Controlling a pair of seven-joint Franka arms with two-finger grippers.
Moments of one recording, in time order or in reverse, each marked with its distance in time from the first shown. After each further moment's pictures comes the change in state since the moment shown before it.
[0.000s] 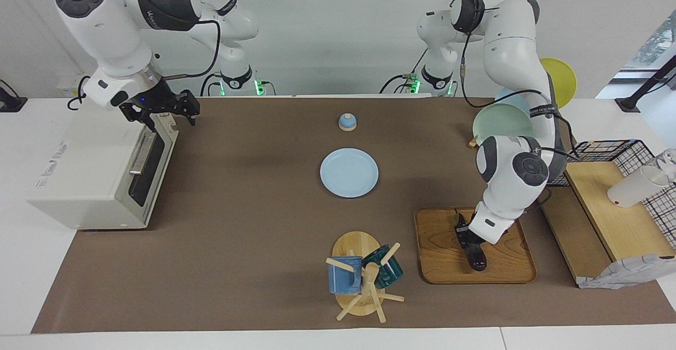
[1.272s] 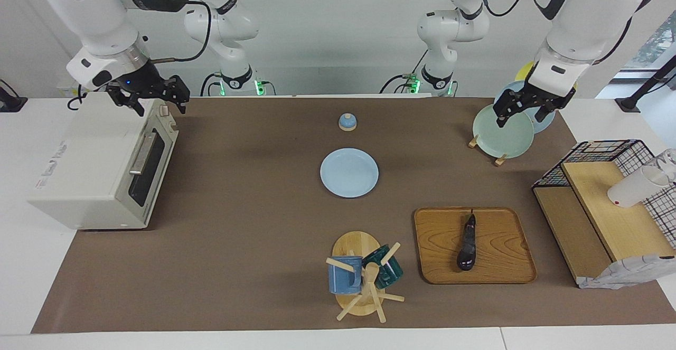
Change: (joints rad) left arm 0.047 -0.589 0.000 -0.041 -0.005 -0.687 -0.036; right arm -0.015 -0.052 -0.009 0.007 0.000 -0.035 0.000
